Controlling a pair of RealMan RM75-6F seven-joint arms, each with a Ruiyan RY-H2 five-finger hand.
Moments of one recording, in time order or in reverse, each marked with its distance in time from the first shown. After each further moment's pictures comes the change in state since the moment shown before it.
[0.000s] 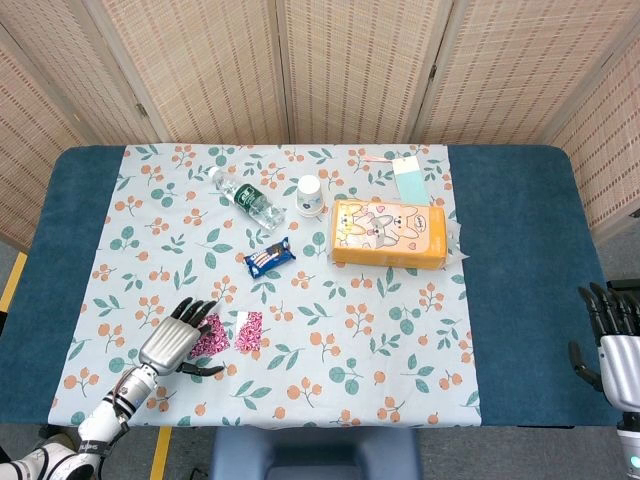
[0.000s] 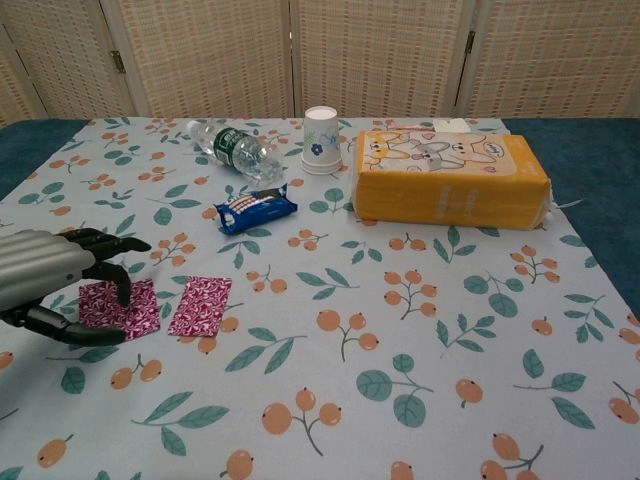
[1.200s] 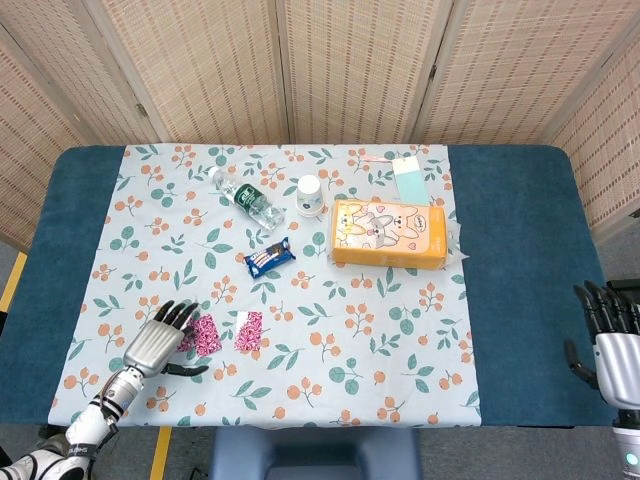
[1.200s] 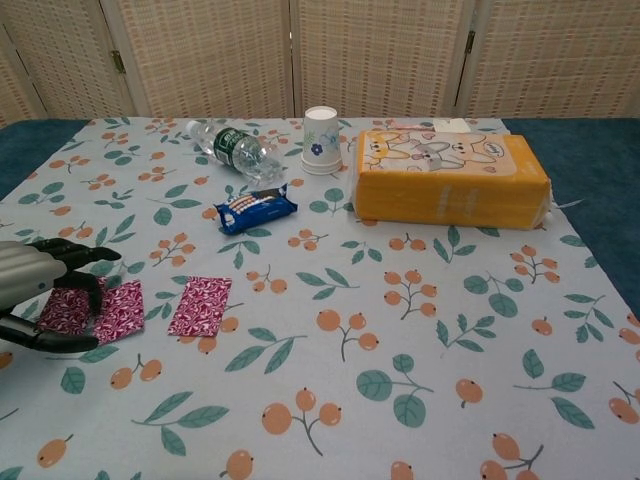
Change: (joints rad) left arm 0.037 0.018 0.014 0.043 -0.034 0.003 -0.008; right arm 0.008 -0.002 0.004 -0.011 -0.006 -0.009 -0.016
